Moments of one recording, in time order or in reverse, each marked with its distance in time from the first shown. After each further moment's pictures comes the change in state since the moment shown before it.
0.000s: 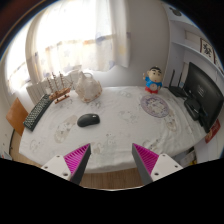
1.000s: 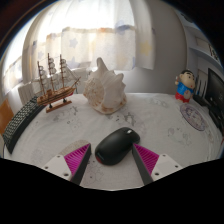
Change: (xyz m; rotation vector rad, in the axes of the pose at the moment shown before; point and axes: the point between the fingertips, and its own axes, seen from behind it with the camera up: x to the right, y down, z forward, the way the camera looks) arm -0.152 -0.056 0.276 0.175 0.024 -0.011
